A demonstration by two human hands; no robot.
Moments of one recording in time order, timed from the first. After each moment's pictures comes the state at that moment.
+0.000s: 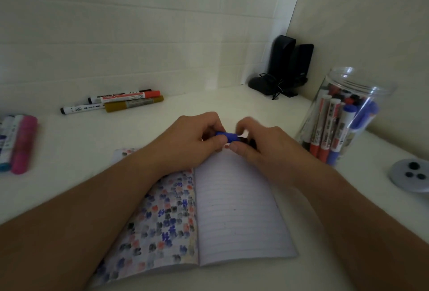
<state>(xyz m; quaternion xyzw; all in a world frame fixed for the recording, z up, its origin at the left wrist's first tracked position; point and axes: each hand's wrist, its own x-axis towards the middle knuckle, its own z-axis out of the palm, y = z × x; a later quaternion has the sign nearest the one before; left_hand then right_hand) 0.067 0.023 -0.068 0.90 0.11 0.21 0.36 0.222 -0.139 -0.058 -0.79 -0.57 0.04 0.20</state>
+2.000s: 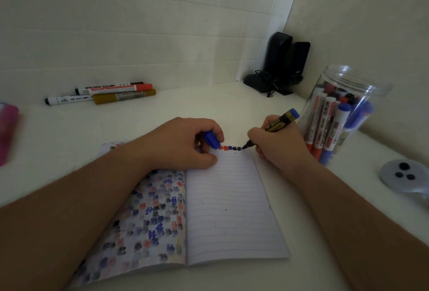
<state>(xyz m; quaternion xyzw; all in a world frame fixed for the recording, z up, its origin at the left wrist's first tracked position) 0.071 0.035 -0.077 0.93 0.08 0.12 0.33 0.248 -0.134 -0.077 -0.79 -0.32 0.11 0.51</state>
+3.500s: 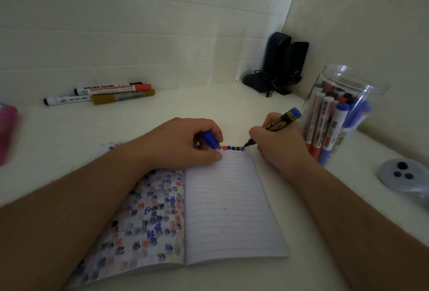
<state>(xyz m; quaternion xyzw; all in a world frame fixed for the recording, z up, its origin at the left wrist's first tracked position) 0.071 0.034 -0.078 0.93 0.08 0.12 0.32 0.247 -0.137 -0.076 -0.79 -0.32 0.09 0.53</state>
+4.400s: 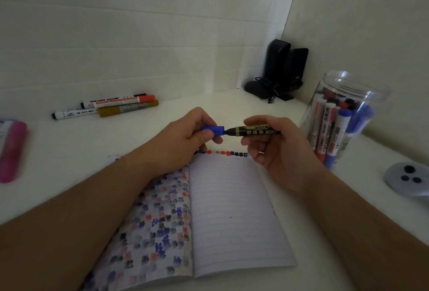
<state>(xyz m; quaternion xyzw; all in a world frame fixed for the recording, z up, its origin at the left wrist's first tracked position) 0.070 0.031 -0.068 0.87 0.13 0.18 0.43 0.223 -0.143 -0.056 -0.54 -0.27 0.37 0.70</state>
